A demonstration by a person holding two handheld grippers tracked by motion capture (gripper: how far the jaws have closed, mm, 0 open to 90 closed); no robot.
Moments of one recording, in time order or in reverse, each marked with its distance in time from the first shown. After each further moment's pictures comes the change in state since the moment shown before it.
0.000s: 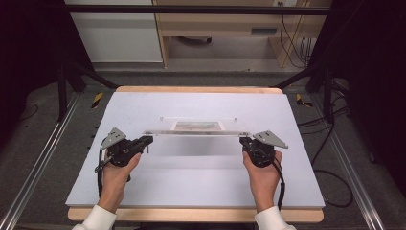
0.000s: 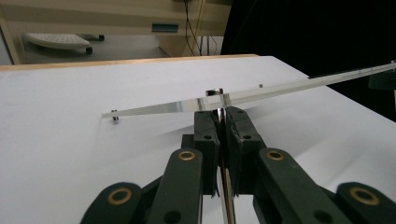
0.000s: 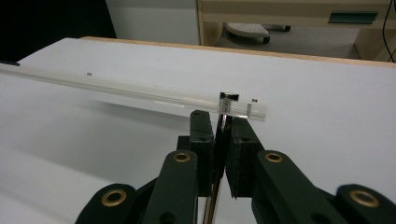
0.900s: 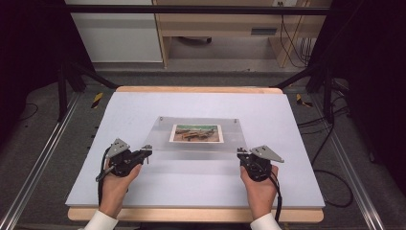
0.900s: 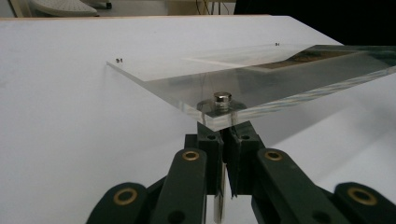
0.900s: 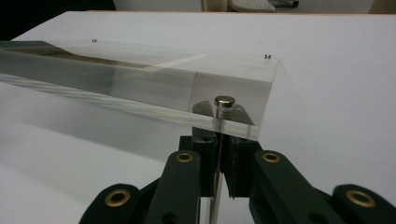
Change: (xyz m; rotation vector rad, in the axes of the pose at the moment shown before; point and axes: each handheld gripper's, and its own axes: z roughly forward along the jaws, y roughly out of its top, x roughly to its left) left arm -0.004 -0.030 -0.004 0.120 0.051 0.013; right arm 0.009 -0.041 -0.005 0.063 0.017 0.033
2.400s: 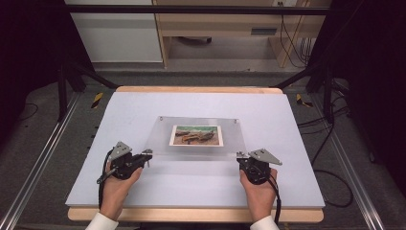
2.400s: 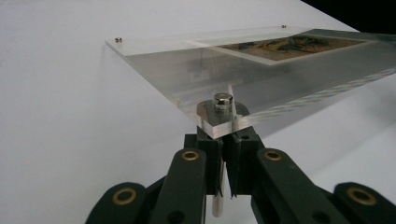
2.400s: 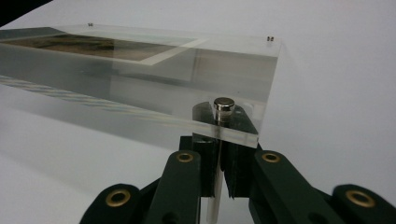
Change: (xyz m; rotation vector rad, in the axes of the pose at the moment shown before) left arm -0.002 -0.008 0.002 0.048 0.015 -0.001; right arm 0.002 -0.010 0.001 0.039 -0.004 0.006
